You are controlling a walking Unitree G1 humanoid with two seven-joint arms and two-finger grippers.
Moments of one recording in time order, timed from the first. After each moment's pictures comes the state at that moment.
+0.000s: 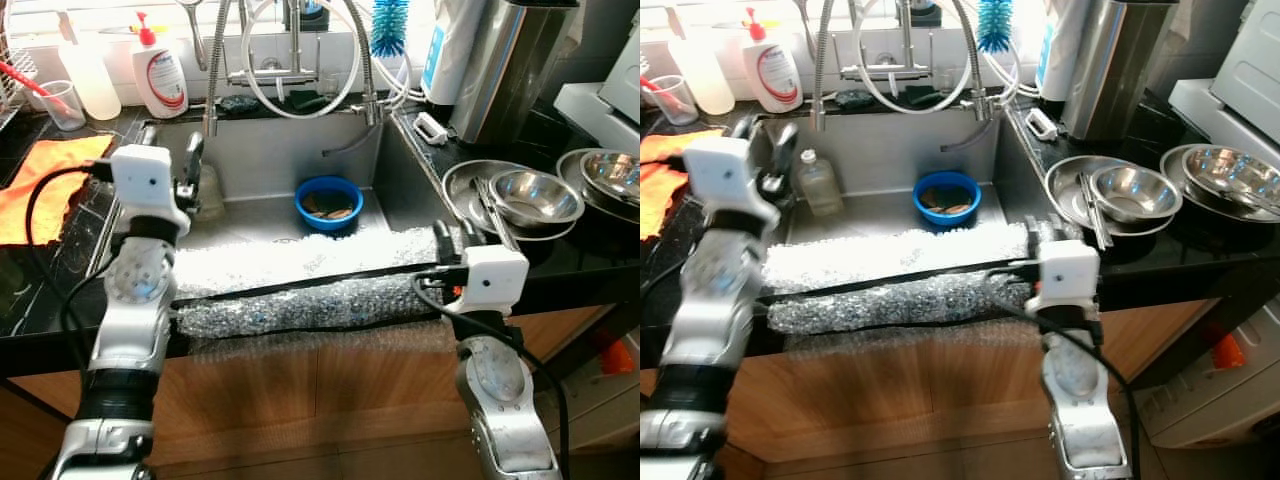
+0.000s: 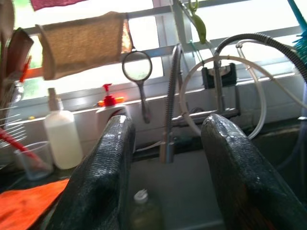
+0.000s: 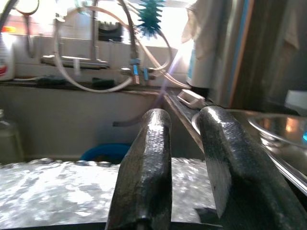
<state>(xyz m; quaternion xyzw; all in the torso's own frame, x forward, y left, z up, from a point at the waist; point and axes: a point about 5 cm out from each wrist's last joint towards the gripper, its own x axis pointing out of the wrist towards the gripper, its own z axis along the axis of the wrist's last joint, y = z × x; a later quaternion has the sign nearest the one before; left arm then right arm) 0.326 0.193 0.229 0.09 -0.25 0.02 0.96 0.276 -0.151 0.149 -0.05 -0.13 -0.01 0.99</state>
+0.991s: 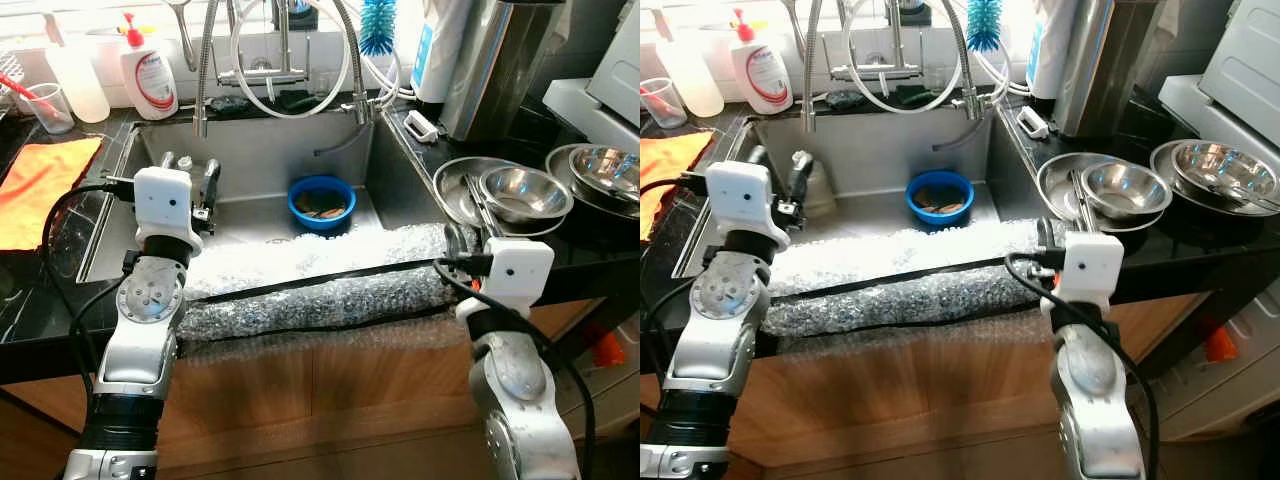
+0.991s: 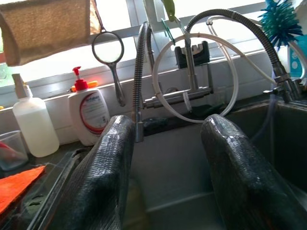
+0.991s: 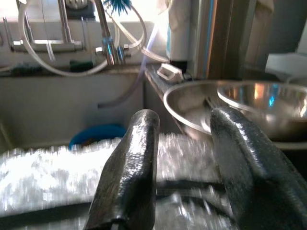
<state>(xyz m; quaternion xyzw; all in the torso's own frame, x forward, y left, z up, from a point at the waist) 0.318 0.174 0.217 0.11 -0.21 -0.01 0.97 0.262 -0.161 0.158 -0.02 -0.07 -0.03 1.00</state>
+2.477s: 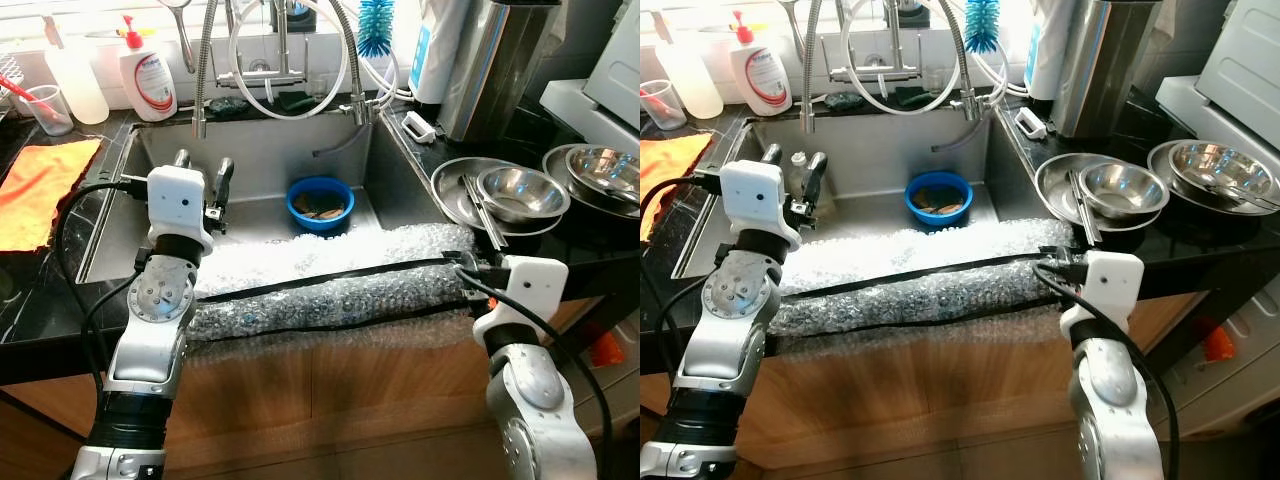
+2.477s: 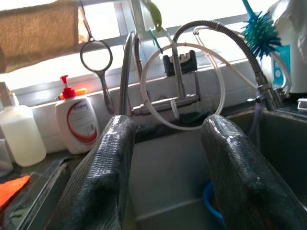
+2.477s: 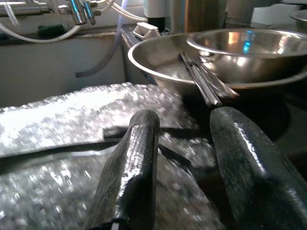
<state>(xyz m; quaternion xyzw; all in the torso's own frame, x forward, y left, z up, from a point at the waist) 0.320 0.162 0.222 0.10 -0.23 -0.03 0.97 0.263 -0.181 0.142 0.00 0.00 -0.06 1.00</state>
